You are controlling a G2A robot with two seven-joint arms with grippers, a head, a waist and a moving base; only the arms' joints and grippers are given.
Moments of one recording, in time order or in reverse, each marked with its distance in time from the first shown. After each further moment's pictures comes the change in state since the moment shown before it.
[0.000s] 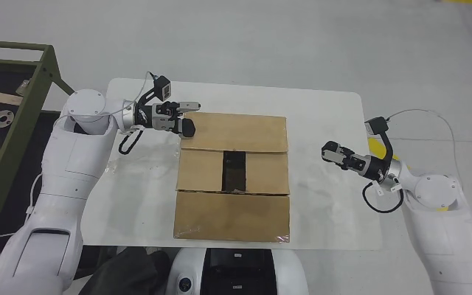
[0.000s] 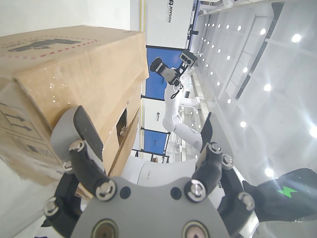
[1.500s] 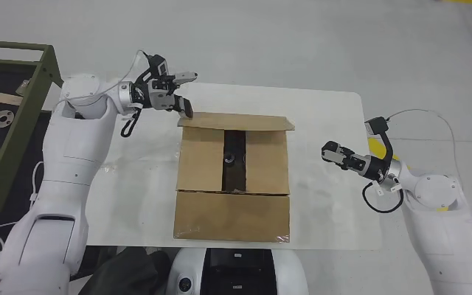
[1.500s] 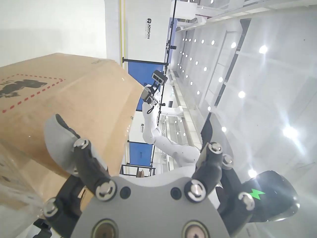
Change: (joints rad) left arm -0.100 -0.045 -0.005 0.080 -0.090 0.056 0.052; right arm 0.000 0.000 0.000 0.000 0.000 0.000 0.000
